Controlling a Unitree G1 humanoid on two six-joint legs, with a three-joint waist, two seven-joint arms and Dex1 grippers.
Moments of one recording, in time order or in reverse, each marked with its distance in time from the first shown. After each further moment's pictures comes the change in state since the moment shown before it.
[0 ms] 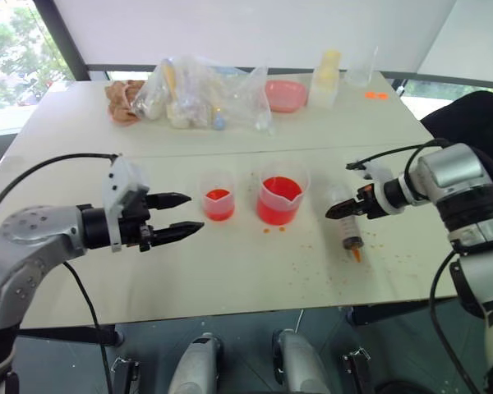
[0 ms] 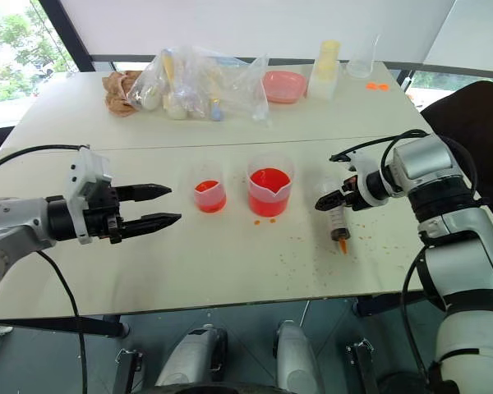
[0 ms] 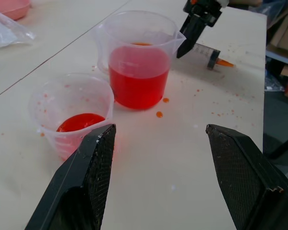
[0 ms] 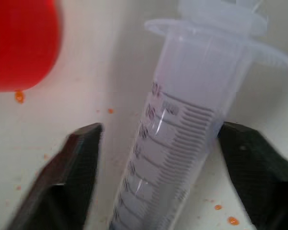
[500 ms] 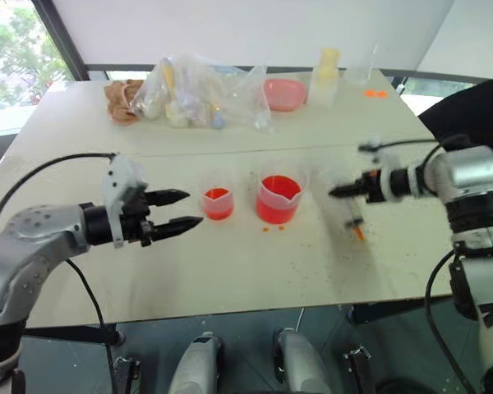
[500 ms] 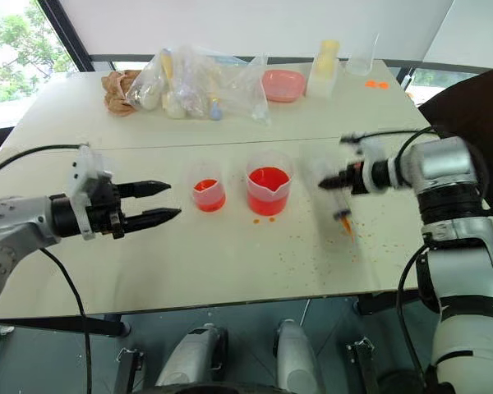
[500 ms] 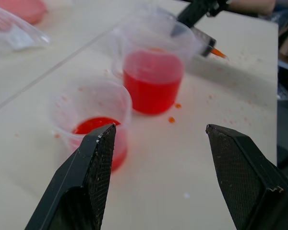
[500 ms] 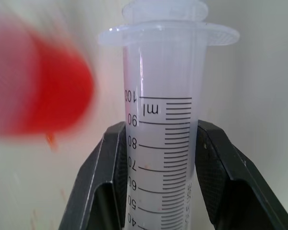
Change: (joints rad) left arm -0.091 -0.013 0.019 0.110 -0.005 -0.027 -0.006; right arm 0.006 -0.022 -0.380 -0.162 0.036 -0.320 -0.041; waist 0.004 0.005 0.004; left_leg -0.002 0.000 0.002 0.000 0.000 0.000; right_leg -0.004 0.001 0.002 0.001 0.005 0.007
